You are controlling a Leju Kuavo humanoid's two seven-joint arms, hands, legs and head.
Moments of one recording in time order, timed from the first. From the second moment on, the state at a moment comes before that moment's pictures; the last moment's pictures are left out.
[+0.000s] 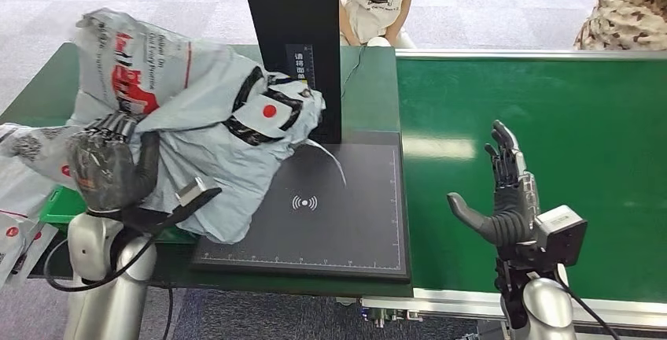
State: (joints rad) left arm -0.22 0.00 0.07 -1.65 -1.36 0.70 -0.32; right arm -0.13 0.02 0.04 -1.58 0.04 0.18 -0.45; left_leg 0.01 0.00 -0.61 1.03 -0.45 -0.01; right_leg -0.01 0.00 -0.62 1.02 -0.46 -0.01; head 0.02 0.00
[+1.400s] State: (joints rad) left arm -0.50 0.23 -0.04 -1.11 -1.38 0.70 0.03; right arm -0.19 0.05 0.05 -1.51 0.09 0.22 -0.42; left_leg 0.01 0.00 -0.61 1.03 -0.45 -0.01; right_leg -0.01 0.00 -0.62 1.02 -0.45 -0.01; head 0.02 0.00
